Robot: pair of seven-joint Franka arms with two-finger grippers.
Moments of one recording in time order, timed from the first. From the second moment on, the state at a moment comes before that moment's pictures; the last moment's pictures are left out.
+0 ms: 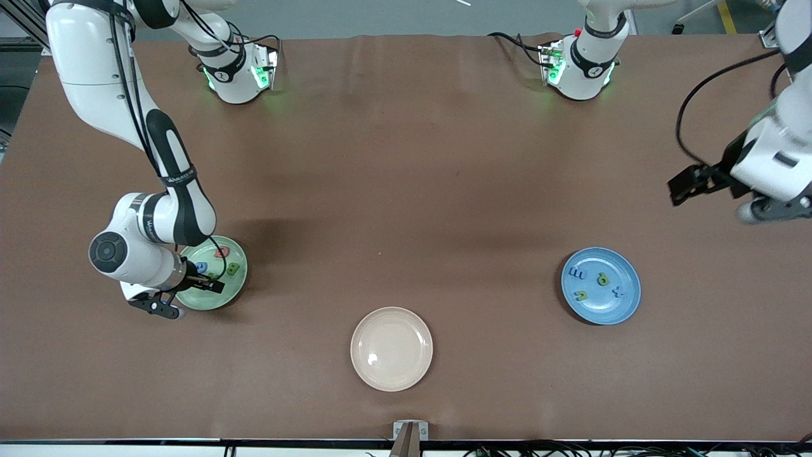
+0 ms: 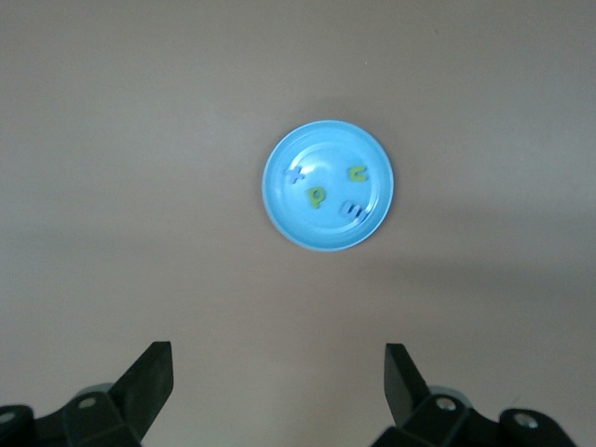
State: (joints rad) left arm 0.03 0.10 -0.15 -1.45 0.11 1.54 -0.15; right arm 0.17 0.62 -0.18 -1.77 0.15 2.32 0.22
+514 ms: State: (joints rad) left arm 0.03 0.02 -0.11 -1.47 0.03 1.48 -0.12; right arm 0.15 0.52 -0.19 -1.49 0.09 1.79 0.12
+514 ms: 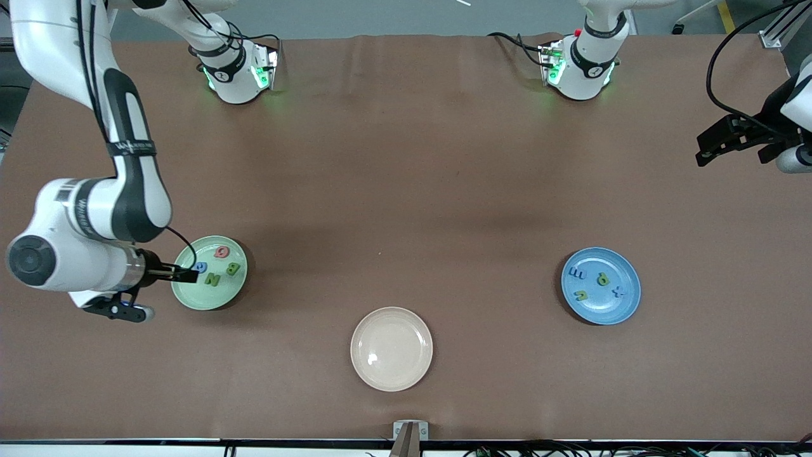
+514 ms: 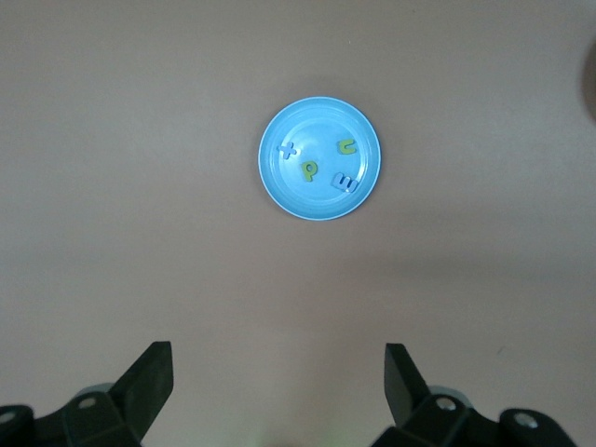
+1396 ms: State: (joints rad) left arm 0.04 0.00 -0.12 -1.52 0.03 1.51 -0.14; right arm 0.04 0.49 -0.19 -1.18 0.05 1.46 -0.02
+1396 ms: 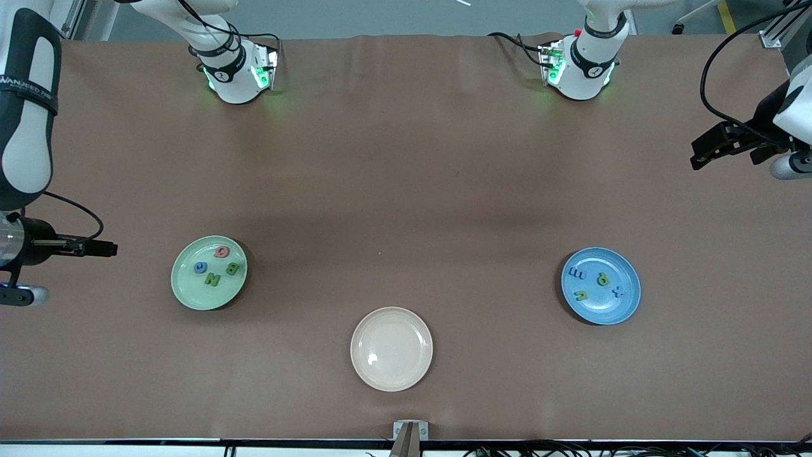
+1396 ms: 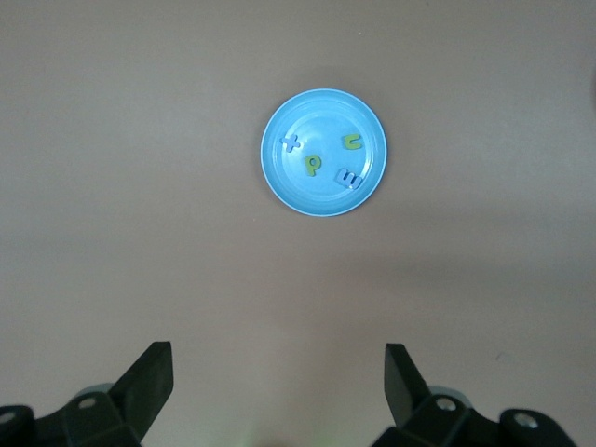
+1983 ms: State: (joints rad) left arm 0.05 -0.02 -0.14 -1.52 0.03 1.51 -0.14; right arm 0.06 0.49 -0.17 -1.14 0.06 1.42 -0.02
